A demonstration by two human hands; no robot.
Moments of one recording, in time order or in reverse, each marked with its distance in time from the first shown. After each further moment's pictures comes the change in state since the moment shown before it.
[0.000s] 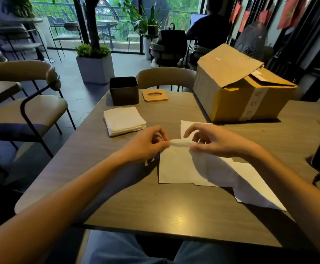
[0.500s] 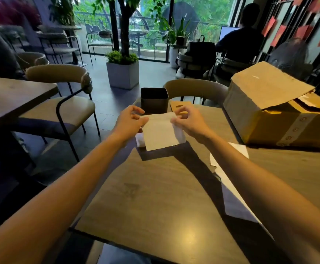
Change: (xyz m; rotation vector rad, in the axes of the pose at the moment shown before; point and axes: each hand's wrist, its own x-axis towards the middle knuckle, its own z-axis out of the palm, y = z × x) left_hand 0.023 -0.067 -0.110 -0.206 0.633 -0.257; right_hand 0.183 -0.043 0.038 0.396 0.379 0.020
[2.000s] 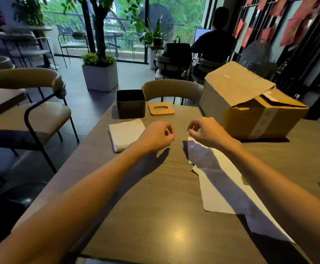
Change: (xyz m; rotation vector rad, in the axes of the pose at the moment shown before) left_hand -0.012 0.030 0.117 0.542 -0.405 0.353; right_hand -0.046 0.032 -0.092 -0.747 0.017 0.017
